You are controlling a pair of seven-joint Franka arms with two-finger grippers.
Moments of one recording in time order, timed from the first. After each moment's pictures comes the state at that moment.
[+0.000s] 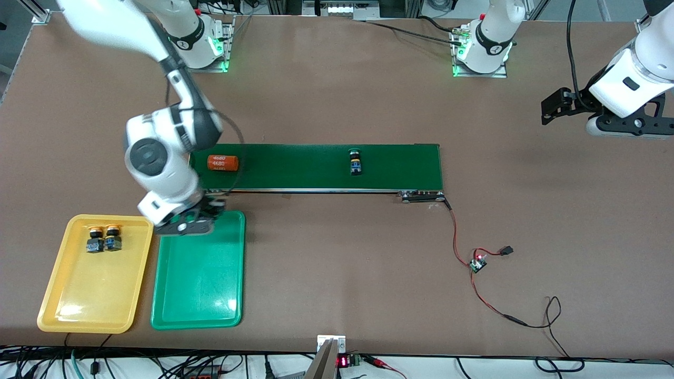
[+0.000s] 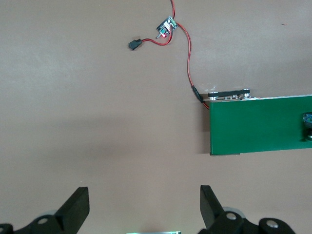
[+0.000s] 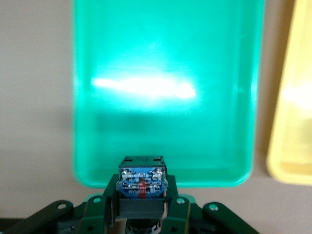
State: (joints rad) left arm 0.01 -0.03 -0.11 -1.64 0.00 1.52 -0.05; right arm 0.17 0.52 0.05 -1.69 -0.18 2.24 0.23
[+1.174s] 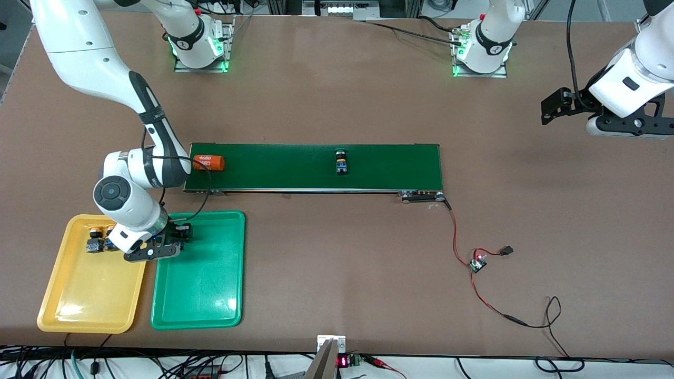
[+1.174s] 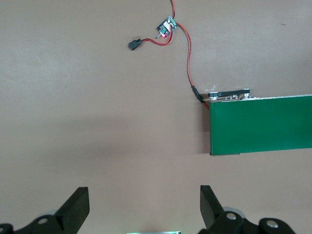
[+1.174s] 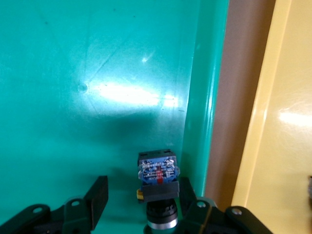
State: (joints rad) left arm 0.01 -0.03 -0.11 -1.64 0.00 1.52 -0.05; right arm 0.08 0.69 0.02 -1.66 -0.20 2.46 0.07
